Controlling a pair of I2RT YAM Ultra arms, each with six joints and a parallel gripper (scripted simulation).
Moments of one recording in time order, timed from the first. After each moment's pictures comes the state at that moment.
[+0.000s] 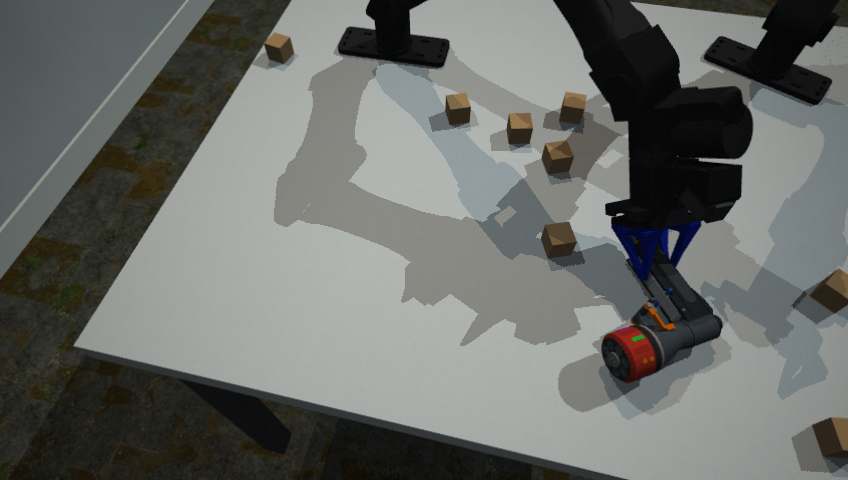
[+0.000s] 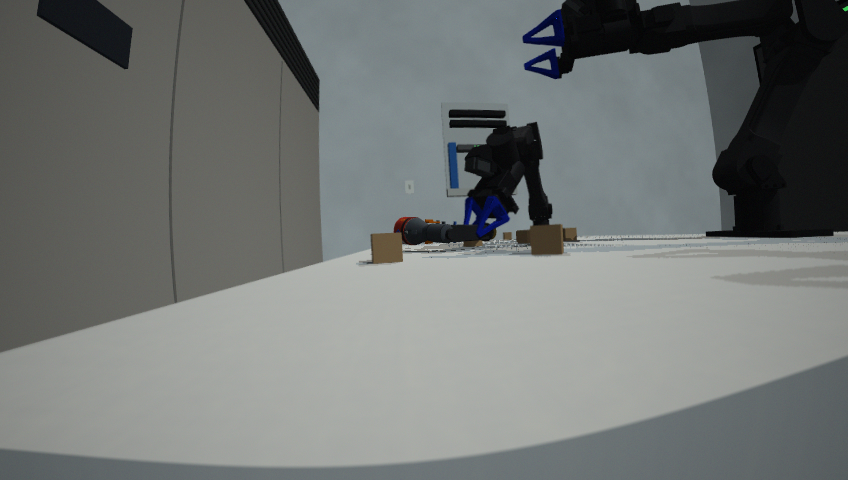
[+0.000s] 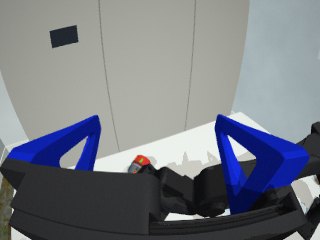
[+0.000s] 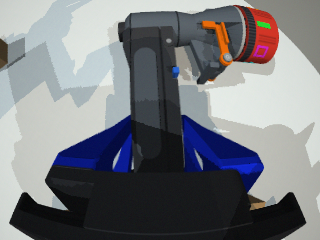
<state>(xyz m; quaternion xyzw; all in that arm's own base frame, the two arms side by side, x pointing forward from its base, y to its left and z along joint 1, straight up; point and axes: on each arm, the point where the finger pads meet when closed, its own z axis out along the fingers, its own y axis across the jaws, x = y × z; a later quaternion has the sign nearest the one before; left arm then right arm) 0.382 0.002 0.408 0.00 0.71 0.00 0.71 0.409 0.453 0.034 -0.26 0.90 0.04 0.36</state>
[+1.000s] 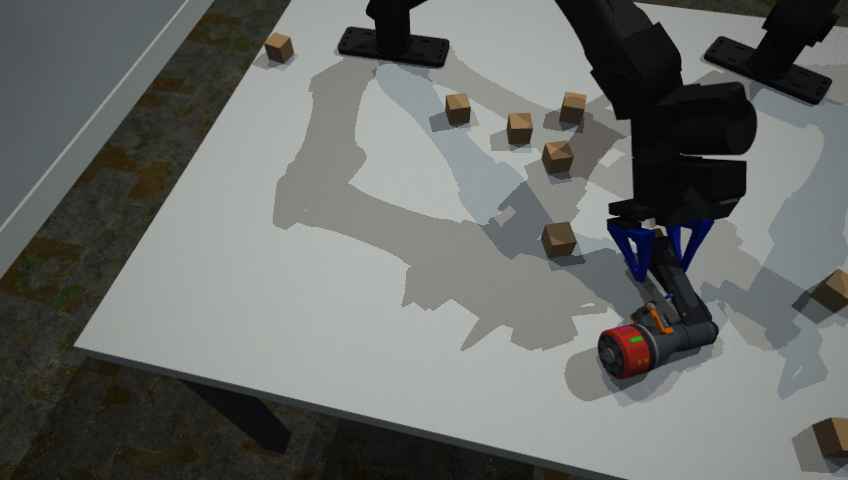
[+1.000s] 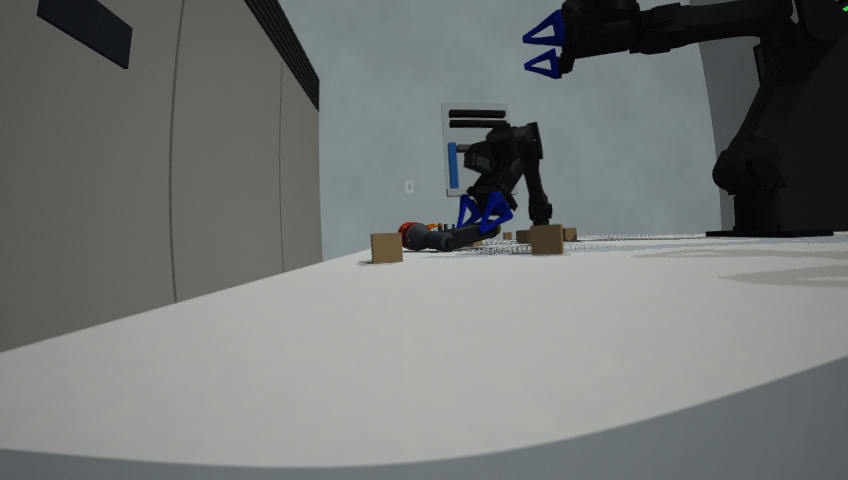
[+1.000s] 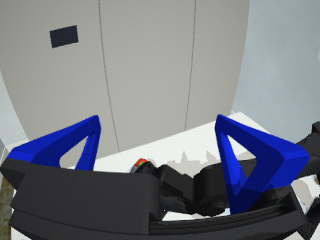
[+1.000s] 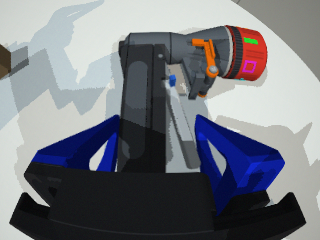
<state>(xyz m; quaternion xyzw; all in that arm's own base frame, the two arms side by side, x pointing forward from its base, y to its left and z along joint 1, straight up) 0.382 0.002 0.408 0.00 0.71 0.00 0.71 0.413 0.456 0.042 -0.26 0.89 0.04 0.37</state>
